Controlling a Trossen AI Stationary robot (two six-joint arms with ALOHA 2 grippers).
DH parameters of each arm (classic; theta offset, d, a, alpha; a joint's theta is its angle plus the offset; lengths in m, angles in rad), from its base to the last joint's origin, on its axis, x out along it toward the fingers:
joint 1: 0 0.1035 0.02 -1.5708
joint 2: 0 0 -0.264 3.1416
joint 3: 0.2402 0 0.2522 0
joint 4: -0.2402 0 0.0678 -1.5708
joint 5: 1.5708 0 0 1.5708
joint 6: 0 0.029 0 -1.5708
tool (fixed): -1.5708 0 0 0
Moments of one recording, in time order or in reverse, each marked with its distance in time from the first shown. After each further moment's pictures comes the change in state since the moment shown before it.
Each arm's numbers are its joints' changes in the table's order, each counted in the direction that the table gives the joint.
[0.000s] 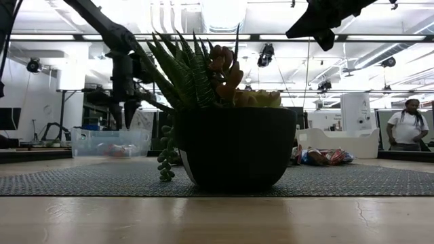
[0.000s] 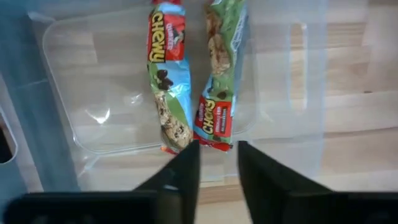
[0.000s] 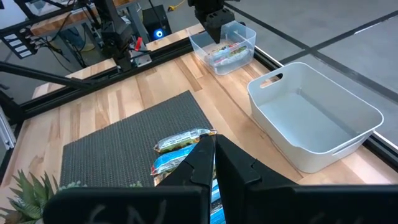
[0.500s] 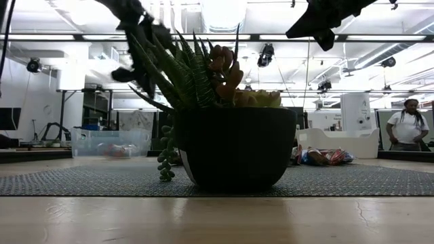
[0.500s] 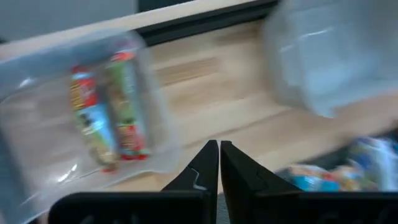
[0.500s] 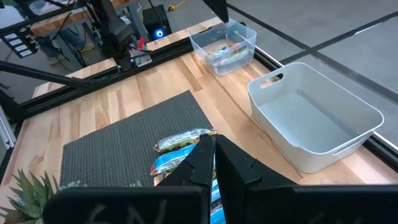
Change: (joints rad) left arm -0.190 -0.054 0.228 -0.037 -0.021 0.008; right arm 0.000 0.000 0.000 0.000 0.001 -0.003
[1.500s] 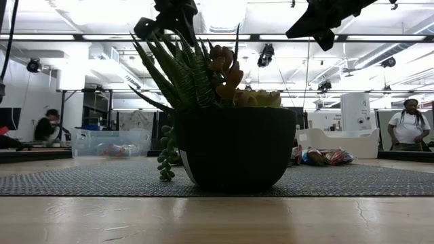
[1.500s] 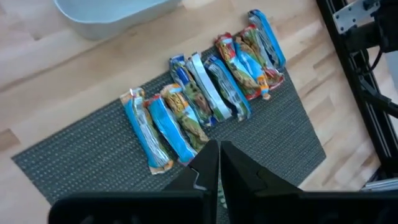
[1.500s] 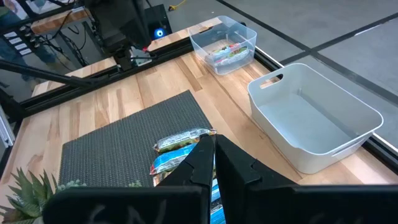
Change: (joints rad) left arm -0.598 -0.002 0.198 0.004 0.039 -0.400; right arm 0.000 0.000 0.000 0.000 0.001 -0.008
